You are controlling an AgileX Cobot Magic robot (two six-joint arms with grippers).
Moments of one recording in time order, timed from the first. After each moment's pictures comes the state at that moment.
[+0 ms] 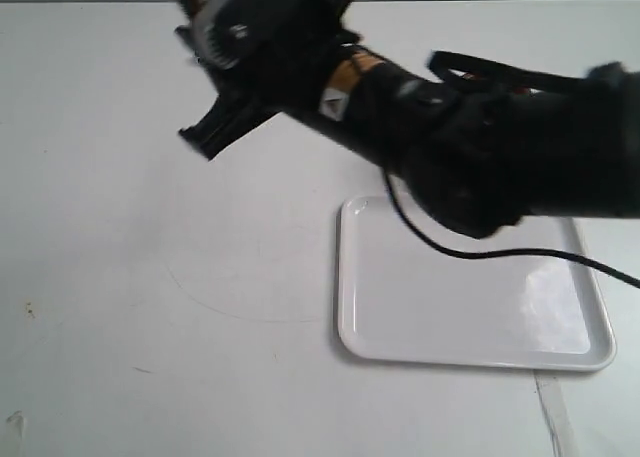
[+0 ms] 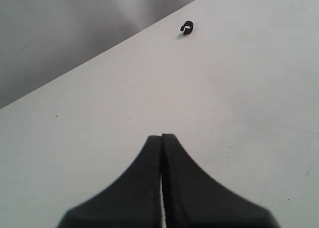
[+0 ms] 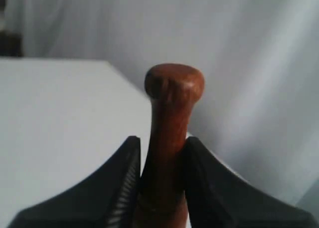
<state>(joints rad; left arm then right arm) 0.02 0.00 0.00 0.07 0.44 0.35 0.98 1.68 -0.86 0.08 -0.68 -0.32</state>
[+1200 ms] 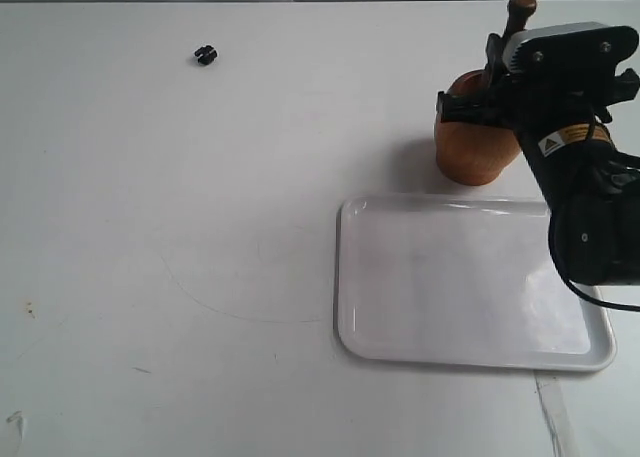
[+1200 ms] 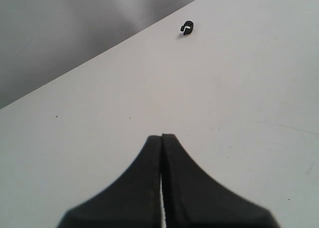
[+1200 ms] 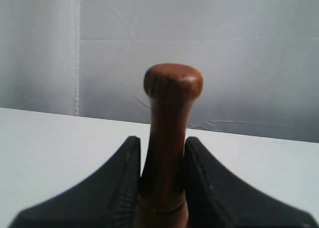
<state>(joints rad) 0.02 0.00 0.00 0.07 0.44 0.35 0.62 1.80 -0.49 0.43 -1.20 -0.23</state>
